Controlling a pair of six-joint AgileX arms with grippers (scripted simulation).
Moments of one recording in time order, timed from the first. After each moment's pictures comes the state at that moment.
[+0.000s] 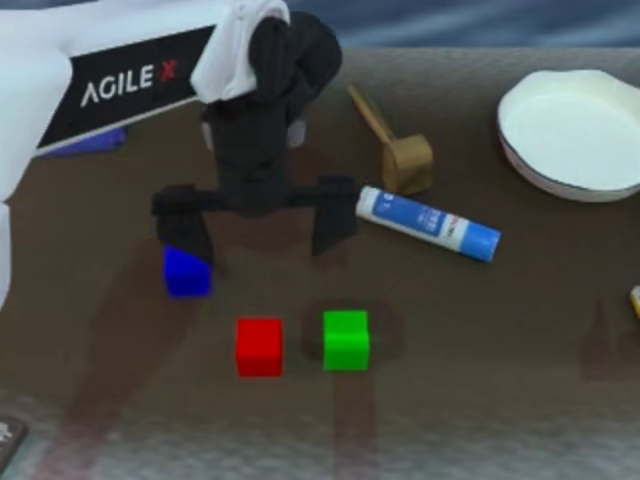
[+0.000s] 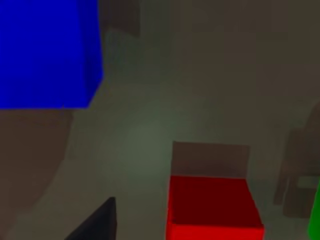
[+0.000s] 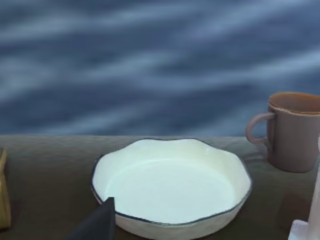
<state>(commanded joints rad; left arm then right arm) -0.56 2.13 1.70 -1.14 0.00 -0.60 0.01 0.00 0.00 0.00 0.00 0.00</state>
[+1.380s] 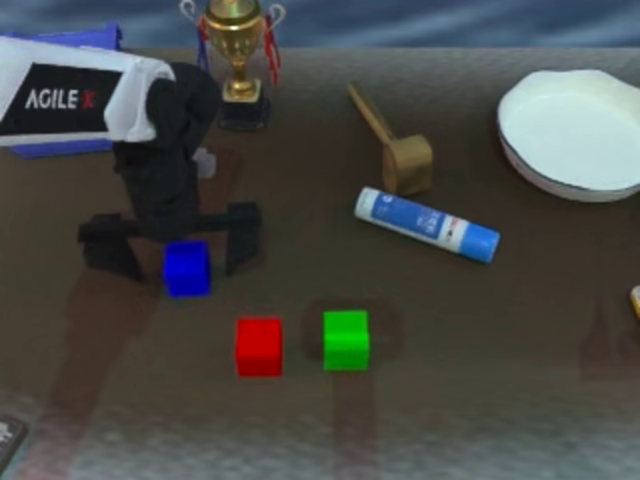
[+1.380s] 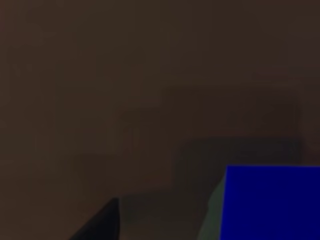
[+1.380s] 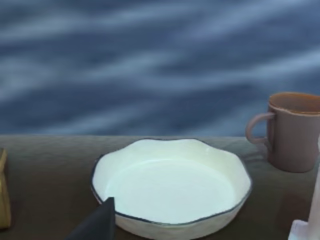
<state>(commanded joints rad) -0.33 2.24 1.48 -0.81 0.00 -0.40 0.01 0.00 0.00 0.00 0.00 0.00</state>
